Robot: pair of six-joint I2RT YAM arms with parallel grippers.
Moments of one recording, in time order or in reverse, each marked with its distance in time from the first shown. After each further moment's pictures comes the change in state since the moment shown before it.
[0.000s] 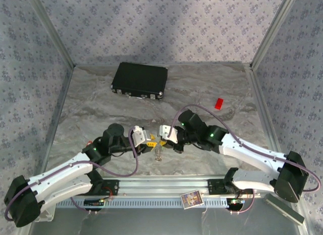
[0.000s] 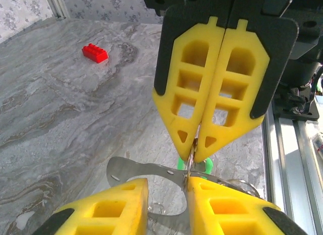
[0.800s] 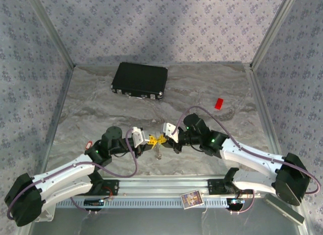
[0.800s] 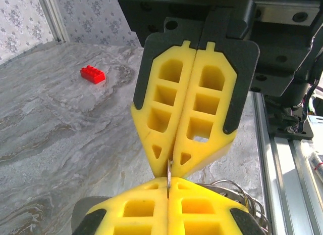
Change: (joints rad) left arm 0.007 0.019 -0.097 0.238 0.046 -0.065; right arm -0.028 -0.045 -0.179 0.336 -0.048 0.187
